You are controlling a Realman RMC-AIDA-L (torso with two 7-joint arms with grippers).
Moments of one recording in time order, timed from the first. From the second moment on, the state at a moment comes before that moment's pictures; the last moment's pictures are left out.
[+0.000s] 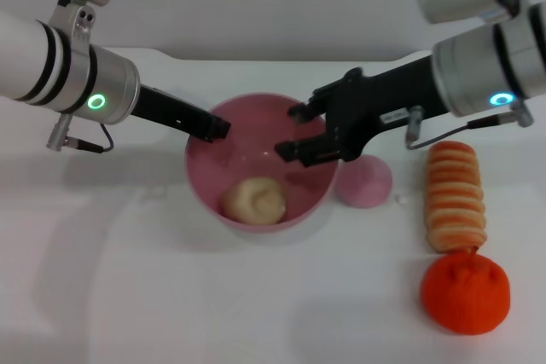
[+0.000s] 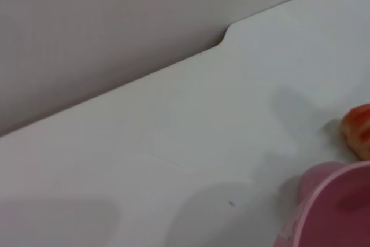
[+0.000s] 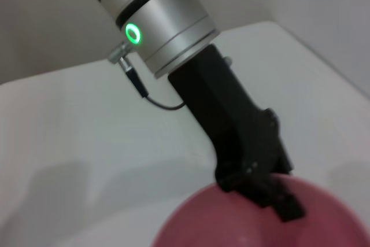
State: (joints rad) left arm -0.62 -2.06 1.33 1.19 2.36 1.27 -2.55; right arm 0.65 2.07 -1.32 -1.23 -2.07 -1.40 2.06
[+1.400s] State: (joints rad) left arm -0.13 -2.07 2.44 1.10 2.32 -0.75 -1.60; right arm 0.27 2.07 -0.72 -0.90 -1.89 -1.40 1.79
